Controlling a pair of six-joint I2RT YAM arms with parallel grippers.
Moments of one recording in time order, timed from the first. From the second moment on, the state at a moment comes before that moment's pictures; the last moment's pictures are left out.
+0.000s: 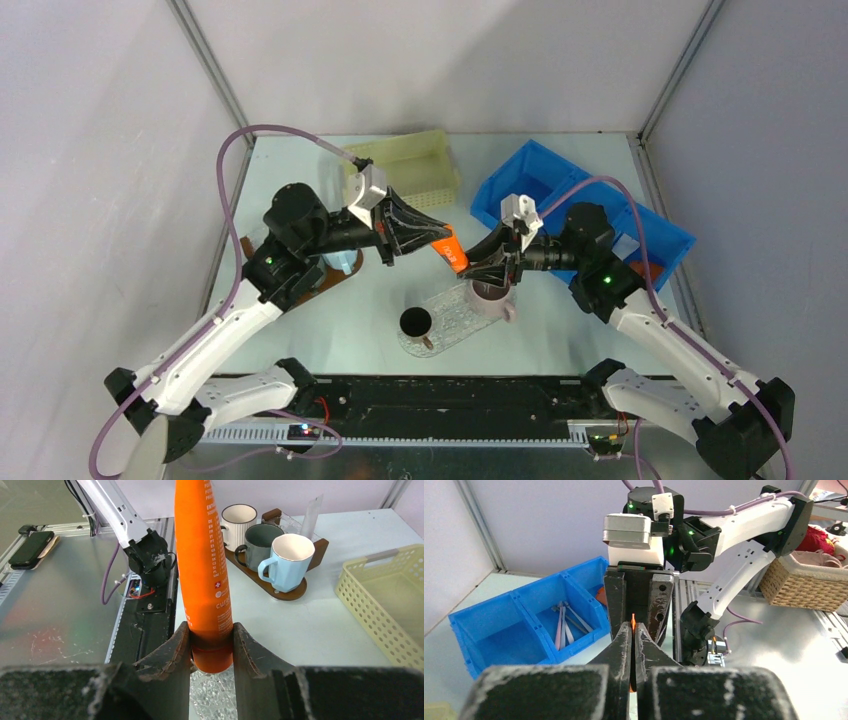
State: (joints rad) left arm -0.72 1.01 1.12 0.06 0.75 -0.17; right arm 0.59 0.97 0.82 0.10 -0.95 0.03
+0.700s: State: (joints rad) left arm -0.69 0.88 1.15 -0.28 0.23 -0.12; right arm 0.59 0.93 0.82 0.07 -0.73 -0.02
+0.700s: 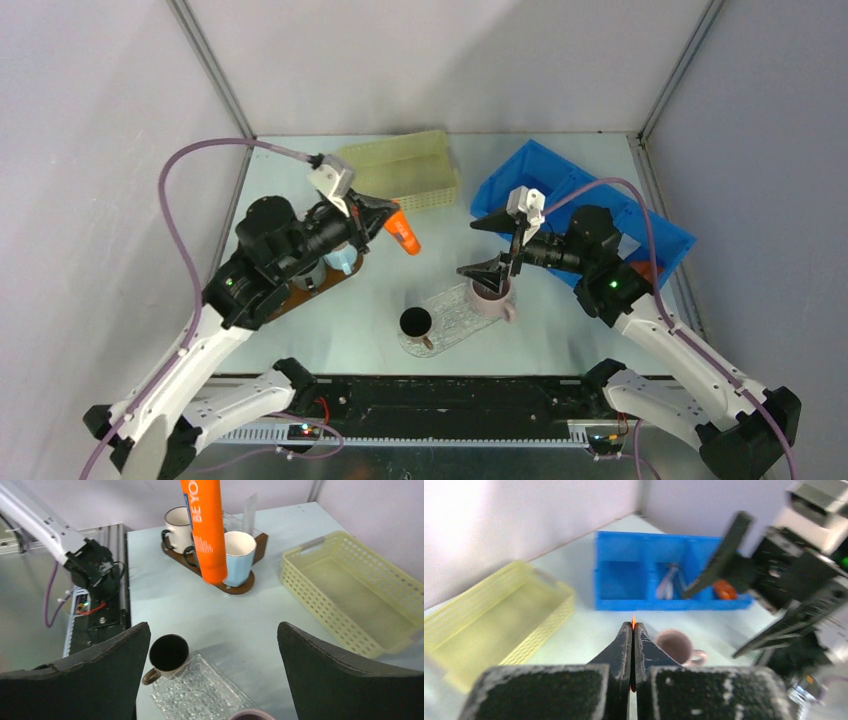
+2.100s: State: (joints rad) left arm 0.13 0.98 0.76 0.08 -0.40 -0.18; right arm 0.41 0.96 0.82 0.05 -0.52 -0.04
